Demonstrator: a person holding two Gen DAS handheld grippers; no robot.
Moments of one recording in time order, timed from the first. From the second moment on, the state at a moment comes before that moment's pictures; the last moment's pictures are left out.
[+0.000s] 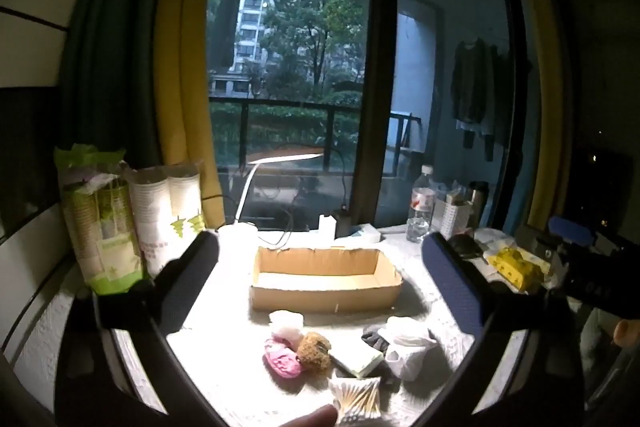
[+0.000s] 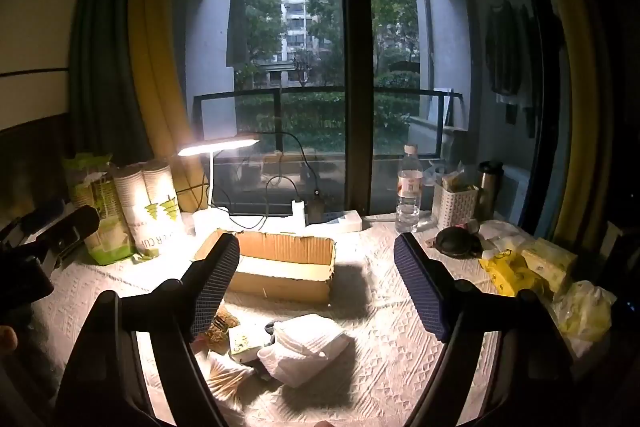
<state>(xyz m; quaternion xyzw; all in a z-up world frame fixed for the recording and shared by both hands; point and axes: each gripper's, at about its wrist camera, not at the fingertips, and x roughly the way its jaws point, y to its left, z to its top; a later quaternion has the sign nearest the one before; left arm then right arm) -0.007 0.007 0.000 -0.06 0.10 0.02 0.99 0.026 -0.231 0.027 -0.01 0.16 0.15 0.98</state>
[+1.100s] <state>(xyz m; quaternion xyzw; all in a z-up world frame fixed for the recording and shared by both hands) -0.012 -0.001 -0.001 -0.06 0.10 0.00 0.99 0.021 -0.223 0.028 -0.02 0.16 0.15 0.98</state>
